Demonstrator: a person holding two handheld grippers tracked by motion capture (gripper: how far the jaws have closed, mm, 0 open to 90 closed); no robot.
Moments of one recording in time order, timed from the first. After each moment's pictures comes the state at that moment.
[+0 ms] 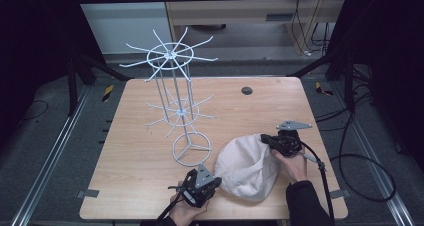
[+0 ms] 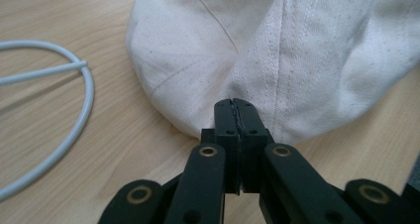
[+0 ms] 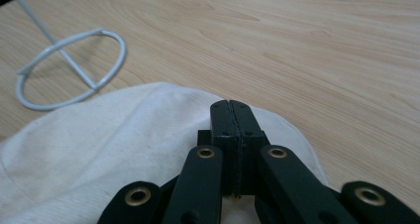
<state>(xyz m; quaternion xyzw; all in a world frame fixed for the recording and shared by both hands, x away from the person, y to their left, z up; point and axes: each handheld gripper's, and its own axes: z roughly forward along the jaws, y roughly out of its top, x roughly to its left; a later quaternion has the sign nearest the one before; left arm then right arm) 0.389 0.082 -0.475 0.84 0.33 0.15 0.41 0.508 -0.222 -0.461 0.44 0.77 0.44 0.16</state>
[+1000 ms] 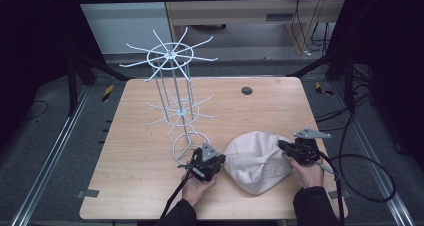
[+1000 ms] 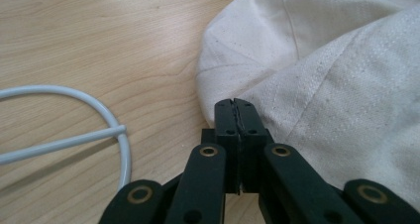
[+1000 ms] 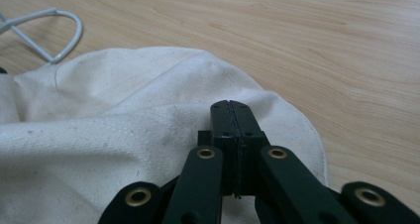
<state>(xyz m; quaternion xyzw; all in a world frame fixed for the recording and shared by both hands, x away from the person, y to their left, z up) 0.456 0.063 -0.485 0.80 0.39 0.17 0.43 0.477 -0.261 -0.460 0.48 0.75 0.41 0.20</state>
